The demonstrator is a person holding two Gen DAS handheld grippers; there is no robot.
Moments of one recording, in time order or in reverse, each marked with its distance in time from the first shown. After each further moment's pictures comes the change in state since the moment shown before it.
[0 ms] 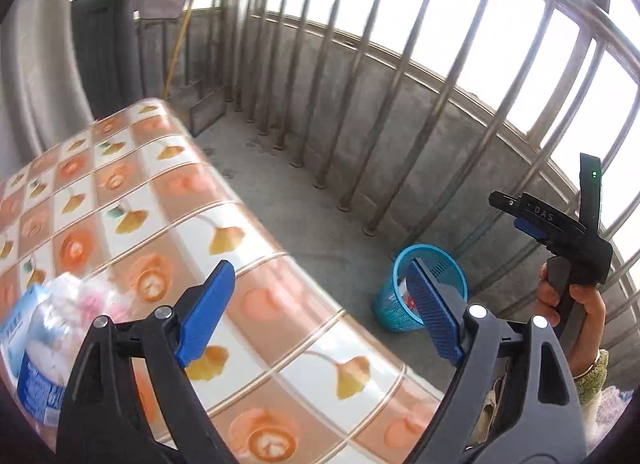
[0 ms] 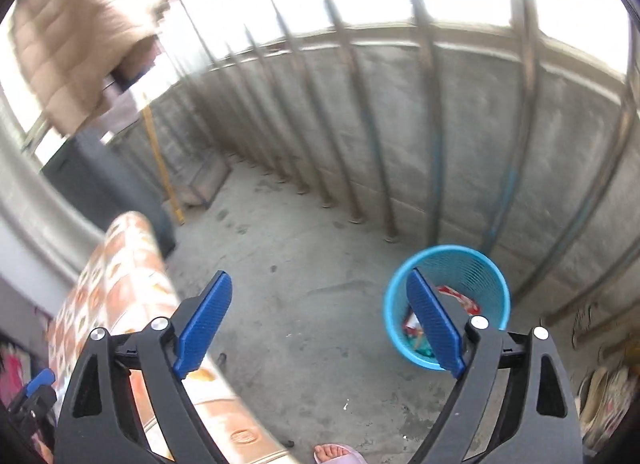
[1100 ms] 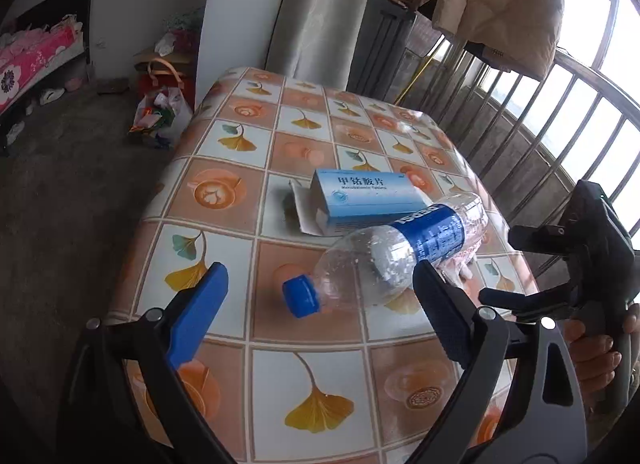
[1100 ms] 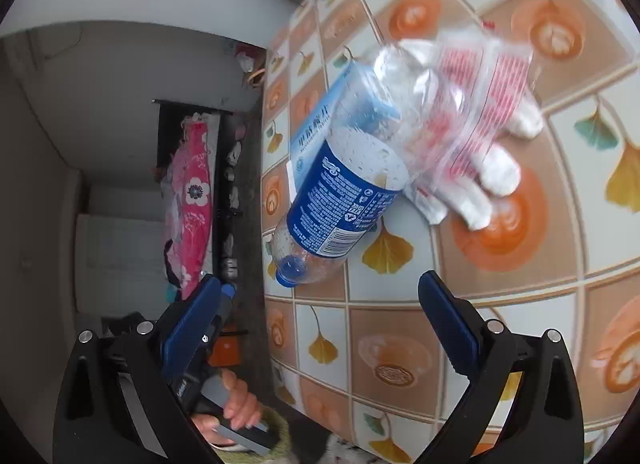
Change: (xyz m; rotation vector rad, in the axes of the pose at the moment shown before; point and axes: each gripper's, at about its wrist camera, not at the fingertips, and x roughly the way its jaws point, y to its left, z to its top) left arm -0.195 0.265 -0.189 -0.516 -0.189 0.415; right arm 0.030 0.363 -0.243 -0.164 0.996 0.802
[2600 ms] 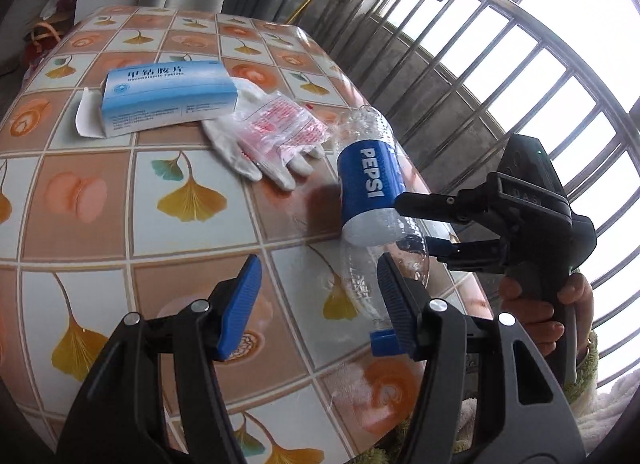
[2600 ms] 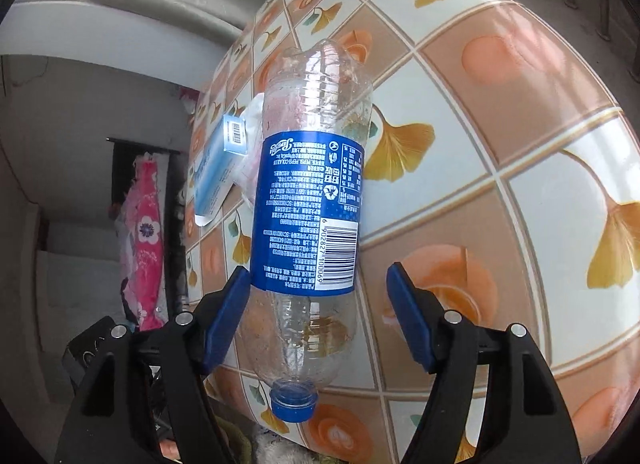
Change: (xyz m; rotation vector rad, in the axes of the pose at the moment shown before) left arm 0.036 -0.121 -0.066 0.128 0.223 -0.364; right arm -0.072 -0.066 -0.034 0.014 -0.161 -0.193
